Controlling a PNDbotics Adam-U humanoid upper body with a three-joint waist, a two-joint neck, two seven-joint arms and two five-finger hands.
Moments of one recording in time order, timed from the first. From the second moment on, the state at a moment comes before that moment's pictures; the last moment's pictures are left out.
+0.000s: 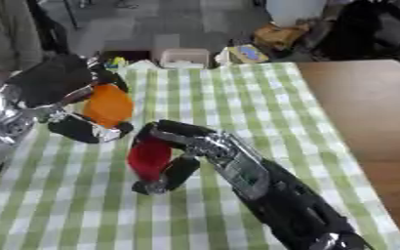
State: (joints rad) left arm -0.81 0.43 -0.45 -1.60 -0.99 -0.16 -0.36; right arm -0.73 -0.22 0.53 -1.32 0.31 -0.23 0.47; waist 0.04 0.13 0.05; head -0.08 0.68
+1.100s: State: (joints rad) left arm -0.88 0.39 -0.49 -1.61 -1.10 -0.27 -0.51; right arm -0.73 -0.20 0.53 -1.30 0.34 -0.23 0.48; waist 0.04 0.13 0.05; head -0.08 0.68
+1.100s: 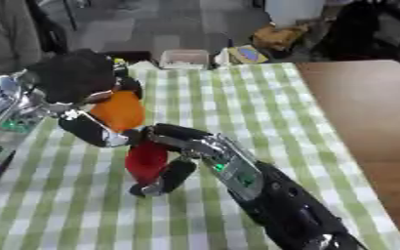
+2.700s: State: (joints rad) left arm -0.94 0.39 -0.56 -1.57 -1.19 -0.42 -0.69; right arm -0.72 -0.20 0.53 -1.27 0.38 -0.23 0.48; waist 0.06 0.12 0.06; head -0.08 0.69
